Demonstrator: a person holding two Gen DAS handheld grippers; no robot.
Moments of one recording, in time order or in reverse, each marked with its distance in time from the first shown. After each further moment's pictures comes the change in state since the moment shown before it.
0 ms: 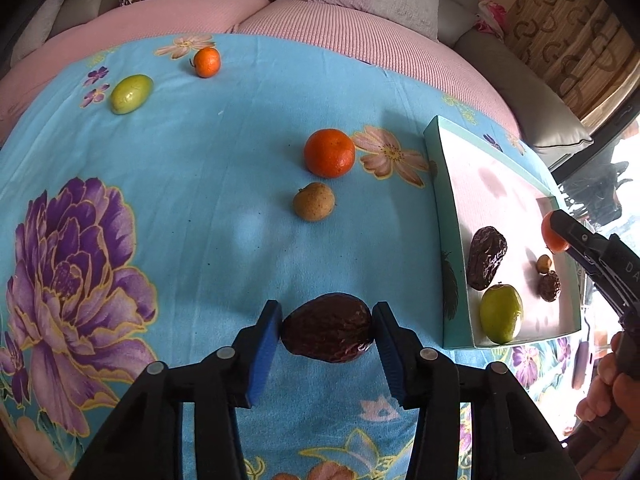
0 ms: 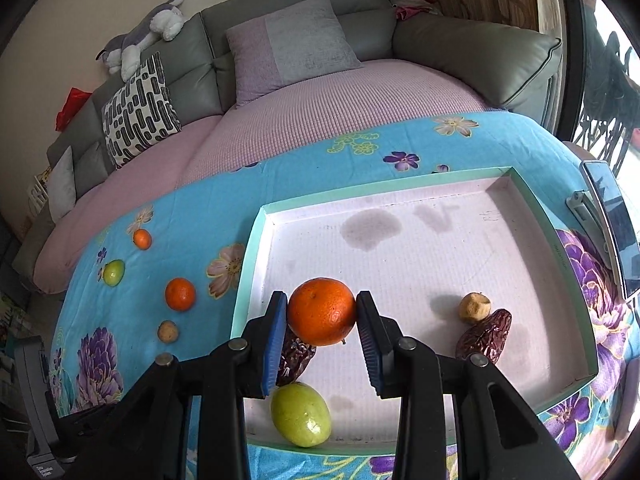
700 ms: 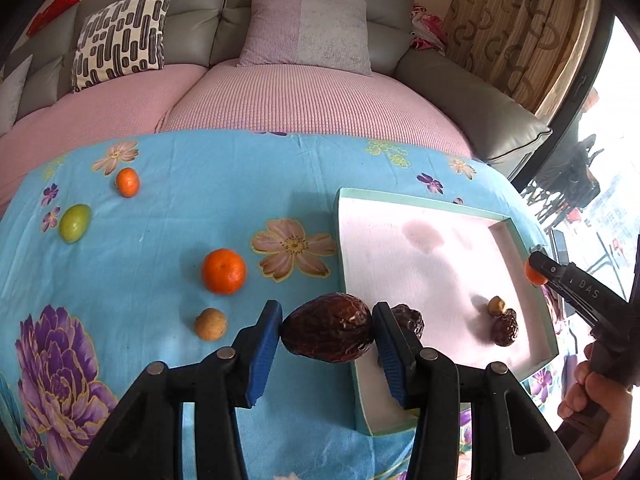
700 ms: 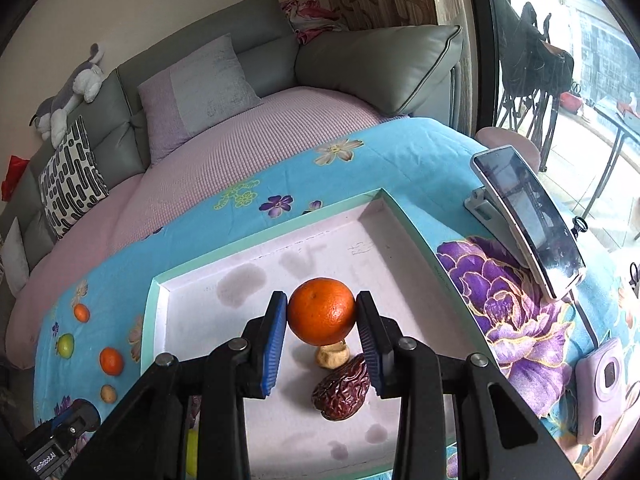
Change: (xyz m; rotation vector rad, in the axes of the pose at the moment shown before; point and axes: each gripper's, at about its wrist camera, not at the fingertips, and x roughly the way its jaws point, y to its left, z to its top) left arm -0.009 -0.094 0.049 0.192 -0.165 -0.035; right arm -0.019 -0.095 0.019 0.202 -0.107 -0.186
